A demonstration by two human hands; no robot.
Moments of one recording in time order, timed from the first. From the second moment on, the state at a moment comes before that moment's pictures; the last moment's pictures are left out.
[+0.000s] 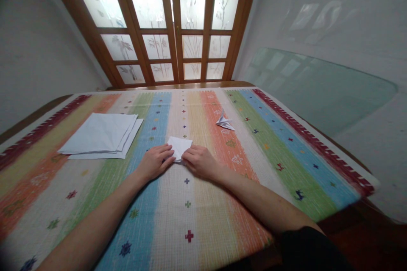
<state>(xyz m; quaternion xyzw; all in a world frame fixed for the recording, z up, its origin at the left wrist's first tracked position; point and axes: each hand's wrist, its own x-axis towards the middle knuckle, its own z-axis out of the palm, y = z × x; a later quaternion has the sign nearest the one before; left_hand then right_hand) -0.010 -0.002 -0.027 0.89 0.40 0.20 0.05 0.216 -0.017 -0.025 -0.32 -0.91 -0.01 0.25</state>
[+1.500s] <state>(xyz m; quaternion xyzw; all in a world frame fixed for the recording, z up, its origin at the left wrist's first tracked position) -0.018 0.008 -0.032 0.84 0.39 0.30 0.22 0.189 0.014 -0.031 -0.26 -0.93 0.14 0.22</state>
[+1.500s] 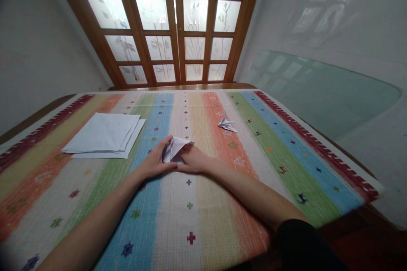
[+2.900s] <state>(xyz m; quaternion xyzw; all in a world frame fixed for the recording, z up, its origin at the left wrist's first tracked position) -0.025 0.014 -0.011 0.94 0.28 0.22 -0.01 0.224 0.002 -0.019 -0.32 -0.91 0.18 0.20</state>
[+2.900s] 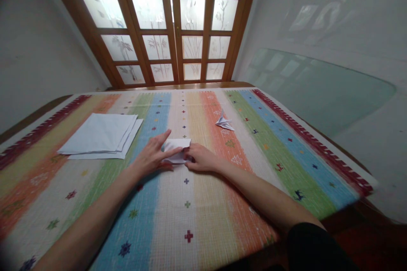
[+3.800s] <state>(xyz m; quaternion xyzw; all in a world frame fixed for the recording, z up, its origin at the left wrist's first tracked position) 0.022 0.008 0.006 0.90 0.39 0.18 -0.04 0.234 -0.008 -0.024 -0.36 -0.89 0.17 0.23</state>
